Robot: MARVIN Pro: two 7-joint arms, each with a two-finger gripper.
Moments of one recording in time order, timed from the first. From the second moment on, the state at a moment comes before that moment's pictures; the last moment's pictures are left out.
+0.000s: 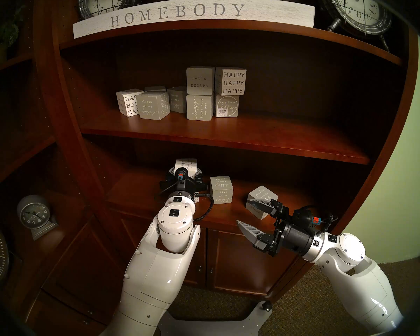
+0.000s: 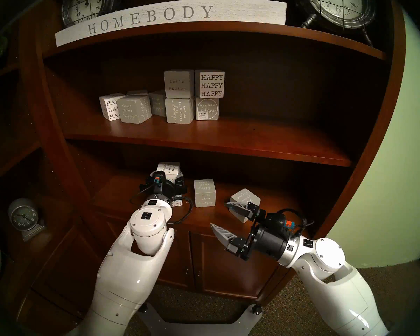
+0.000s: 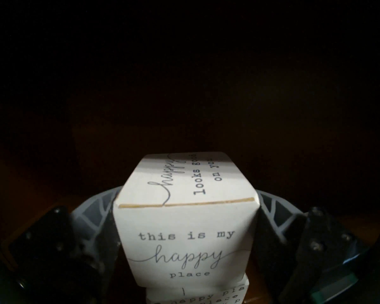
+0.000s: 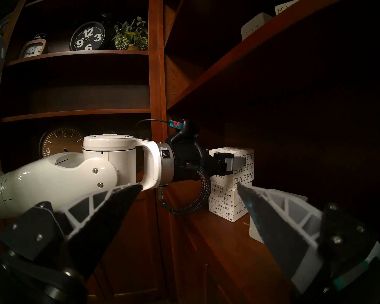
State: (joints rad) left arm 1.54 -1.57 -1.27 -1.76 0.01 0.28 0.32; right arm -1.88 -0.95 1.51 -1.95 0.65 -0.10 0.82
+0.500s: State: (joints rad) left arm 1.54 -1.57 -1.27 -1.76 0.01 0.27 0.32; right arm -1.88 -0.95 1.51 -1.95 0.65 -0.10 0.82
